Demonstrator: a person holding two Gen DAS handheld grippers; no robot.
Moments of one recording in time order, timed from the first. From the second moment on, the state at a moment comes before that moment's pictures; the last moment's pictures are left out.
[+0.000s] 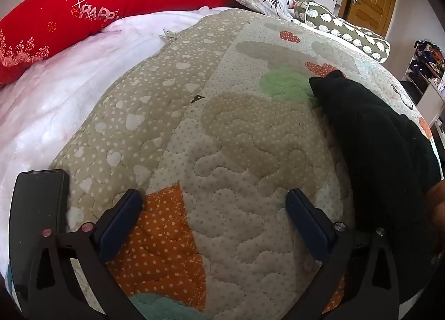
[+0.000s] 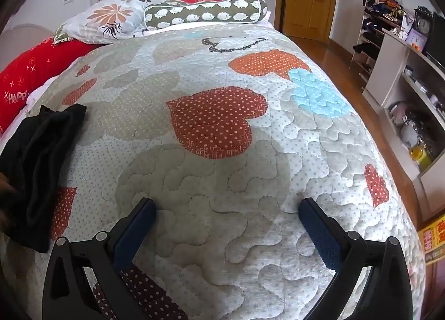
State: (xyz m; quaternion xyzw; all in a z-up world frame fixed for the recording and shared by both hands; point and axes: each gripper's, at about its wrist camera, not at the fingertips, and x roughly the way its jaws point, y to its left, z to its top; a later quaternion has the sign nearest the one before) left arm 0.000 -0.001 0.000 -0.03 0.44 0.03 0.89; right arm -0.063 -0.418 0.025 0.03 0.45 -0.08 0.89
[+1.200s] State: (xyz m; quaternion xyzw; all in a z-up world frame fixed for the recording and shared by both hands) left arm 0.000 -0.008 -0.001 -0.02 0.45 0.03 0.89; right arm -0.062 -0.419 0.024 0.04 0.45 -0.08 0.89
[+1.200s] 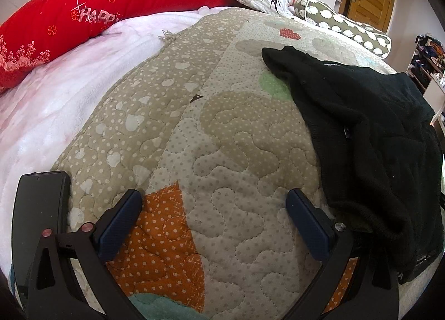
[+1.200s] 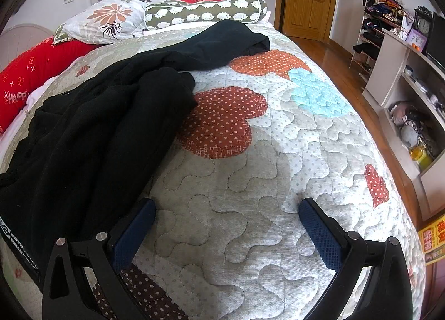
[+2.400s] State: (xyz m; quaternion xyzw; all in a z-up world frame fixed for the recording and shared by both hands) left arm -0.059 -0.082 0.049 -0.05 0.45 -0.05 0.89; right arm -0.091 -0.421 0.055 0.09 0.42 -0.07 0.90
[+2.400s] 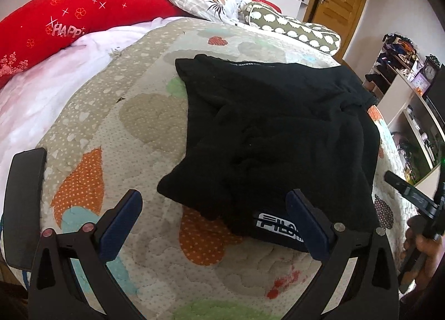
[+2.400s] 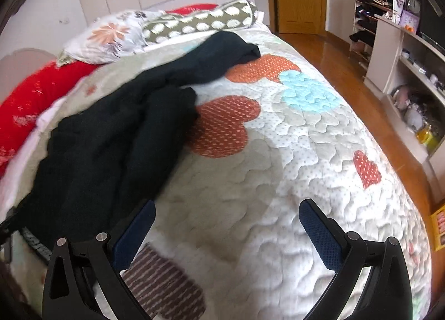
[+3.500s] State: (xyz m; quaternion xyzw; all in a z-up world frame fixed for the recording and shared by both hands) left arm -0.043 -0.094 0.042 -0.04 0.45 -0.06 0.89; right arm -0.082 -0.395 0.065 0.07 0.42 -0.02 0.91
